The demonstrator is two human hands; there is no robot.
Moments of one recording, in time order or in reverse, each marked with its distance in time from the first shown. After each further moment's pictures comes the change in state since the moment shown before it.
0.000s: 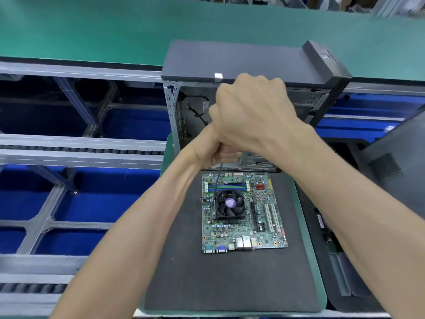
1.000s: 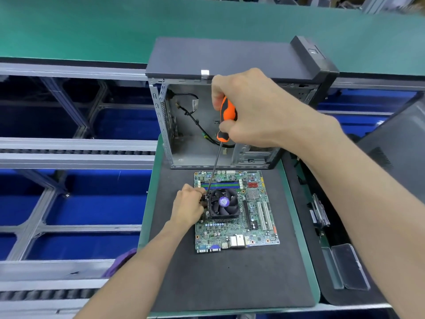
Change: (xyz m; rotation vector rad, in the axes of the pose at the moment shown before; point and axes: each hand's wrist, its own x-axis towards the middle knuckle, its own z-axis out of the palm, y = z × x) left_hand -0.045 -0.208 -0.047 1.308 0.447 -0.360; right_hand -0.011 0.039 -0.005 0.322 -0.214 -0.100
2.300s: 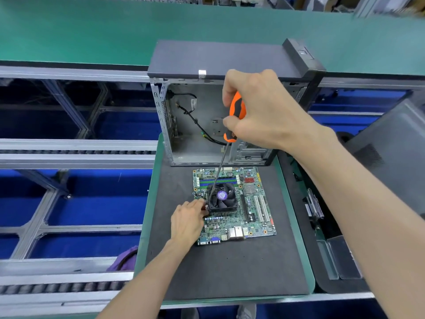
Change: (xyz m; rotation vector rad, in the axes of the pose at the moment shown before) left_hand -0.069 0.015 0.009 0.159 0.263 0.074; right_hand -0.031 -0.001 0.000 0.153 0.190 0.070
